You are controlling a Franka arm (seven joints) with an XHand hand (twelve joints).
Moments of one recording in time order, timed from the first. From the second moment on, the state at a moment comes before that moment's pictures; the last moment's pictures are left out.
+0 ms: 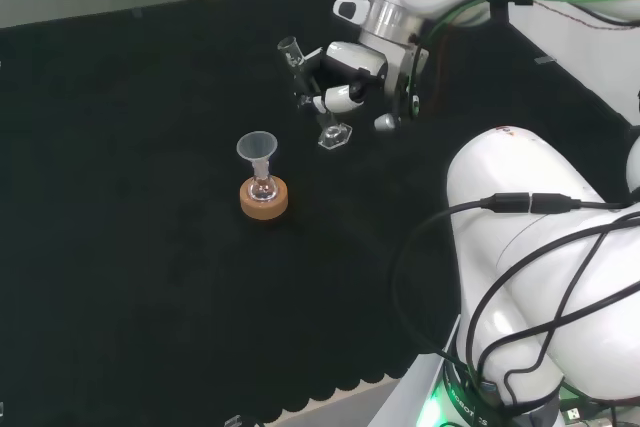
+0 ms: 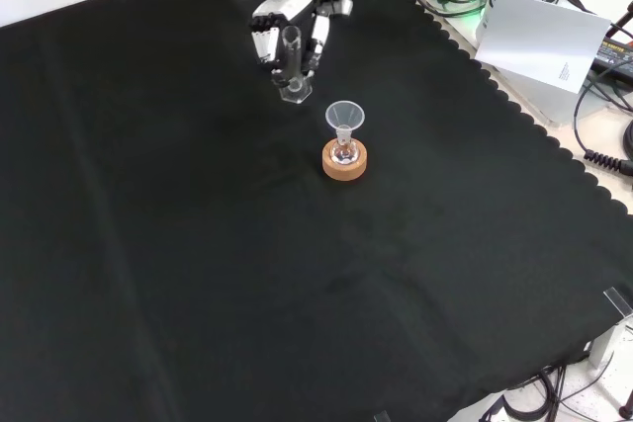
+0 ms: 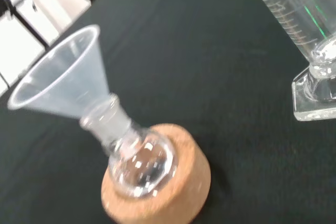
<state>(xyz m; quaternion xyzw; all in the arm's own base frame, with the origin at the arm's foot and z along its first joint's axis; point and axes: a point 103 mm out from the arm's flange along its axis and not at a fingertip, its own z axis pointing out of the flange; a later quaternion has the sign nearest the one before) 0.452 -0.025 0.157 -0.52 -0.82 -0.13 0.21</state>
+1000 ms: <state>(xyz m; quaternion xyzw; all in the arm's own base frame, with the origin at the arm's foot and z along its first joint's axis) 0.538 -0.035 0.088 -0.51 -0.79 -0.25 0.23</state>
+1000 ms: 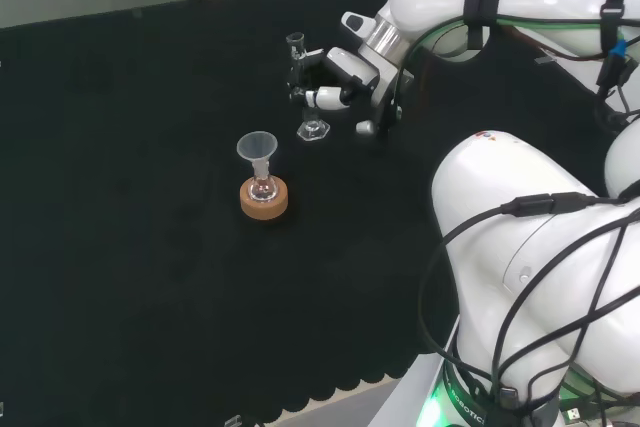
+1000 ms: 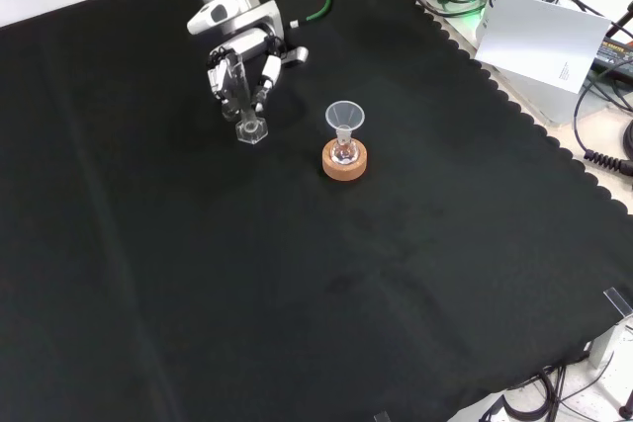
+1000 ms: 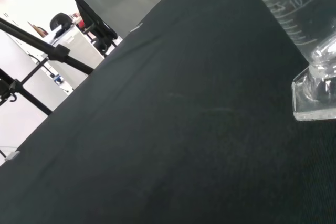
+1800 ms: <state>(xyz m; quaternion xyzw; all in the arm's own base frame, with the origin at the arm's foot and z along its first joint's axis) 0.560 -0.025 0.061 -0.50 -0.79 -0.27 0.22</state>
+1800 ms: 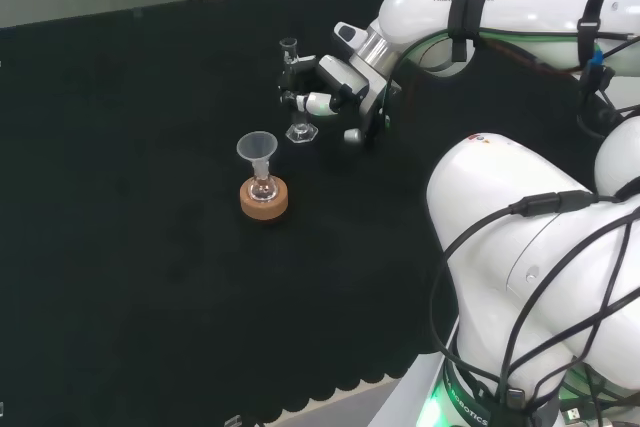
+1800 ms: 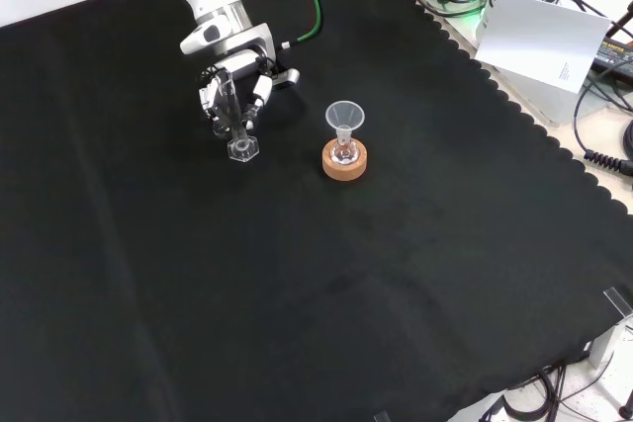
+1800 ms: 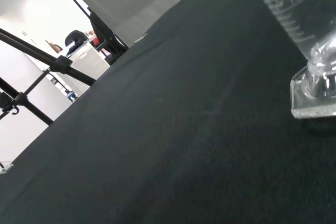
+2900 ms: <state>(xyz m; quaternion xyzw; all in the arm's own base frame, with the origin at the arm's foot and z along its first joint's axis) 0.556 -0.027 0.063 -0.49 -0.80 -0.26 0.25</state>
